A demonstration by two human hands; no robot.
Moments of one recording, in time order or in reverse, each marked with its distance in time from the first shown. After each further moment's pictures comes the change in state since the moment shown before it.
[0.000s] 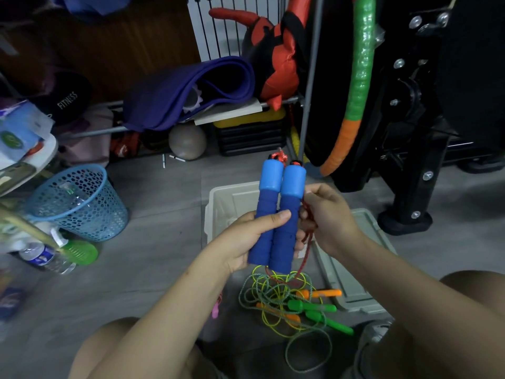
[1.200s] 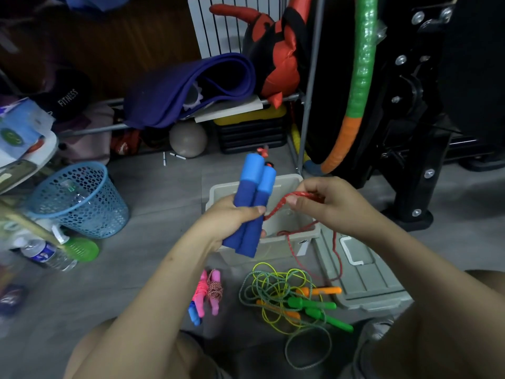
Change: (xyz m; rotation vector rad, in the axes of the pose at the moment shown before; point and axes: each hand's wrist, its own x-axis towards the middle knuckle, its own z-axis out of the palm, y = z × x) left_hand 0.008 0.015 -0.029 0.277 0.367 0.062; right_hand -0.005 -0.038 -0.023 -0.861 -0.428 -0.469
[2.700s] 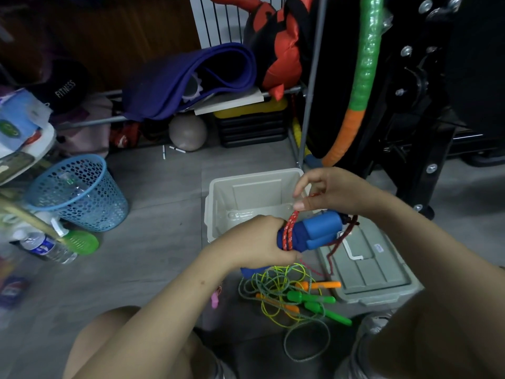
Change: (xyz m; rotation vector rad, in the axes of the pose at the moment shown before) left_hand -0.020 -0.010 0.034 1.076 -0.311 0.347; right_hand 0.023 0.026 -0.015 -0.027 -0.249 0.161
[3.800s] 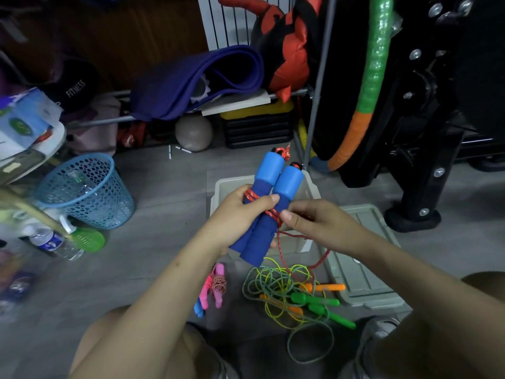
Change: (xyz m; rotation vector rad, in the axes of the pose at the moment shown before) left_hand -0.012 -0.014 -0.025 -1.136 0.269 -0.217; right_hand -0.020 -0.012 0.059 0.183 0.070 -0.134
